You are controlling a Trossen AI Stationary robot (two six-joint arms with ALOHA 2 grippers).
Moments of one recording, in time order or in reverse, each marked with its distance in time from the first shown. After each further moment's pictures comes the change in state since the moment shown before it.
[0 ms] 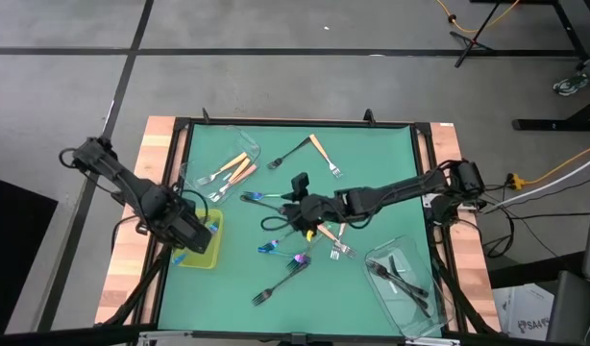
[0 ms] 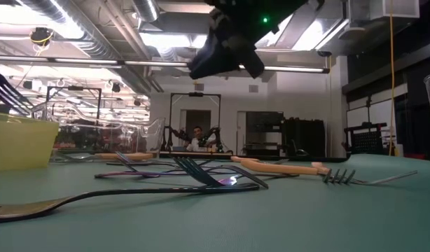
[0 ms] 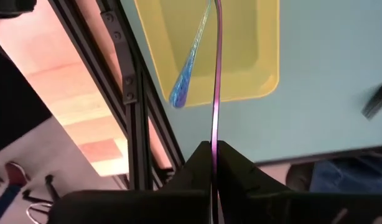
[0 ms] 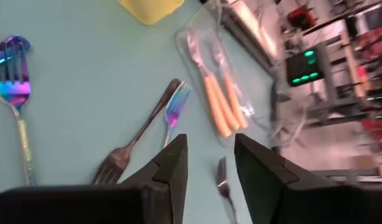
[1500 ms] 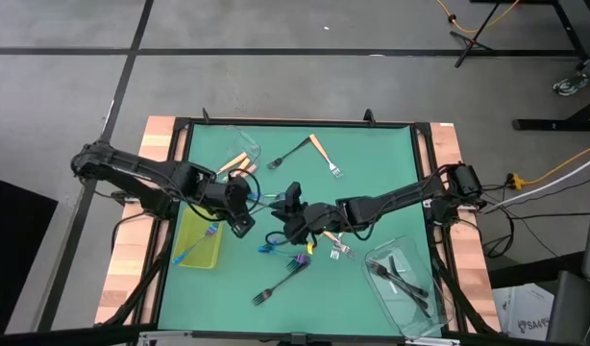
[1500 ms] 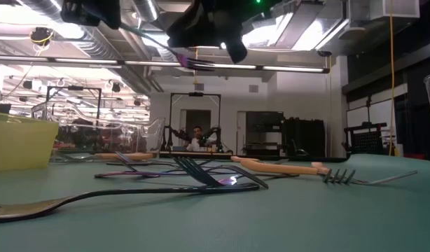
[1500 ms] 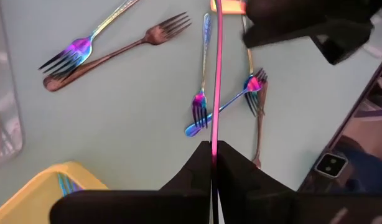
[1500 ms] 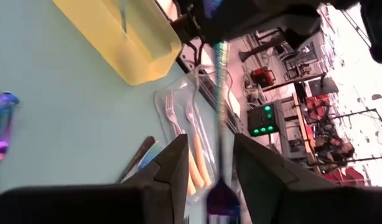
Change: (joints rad) left arm 0.347 0.053 0.000 0.493 -0.319 0.871; right arm 0.077 0.028 0.000 0.261 0.023 -0.236
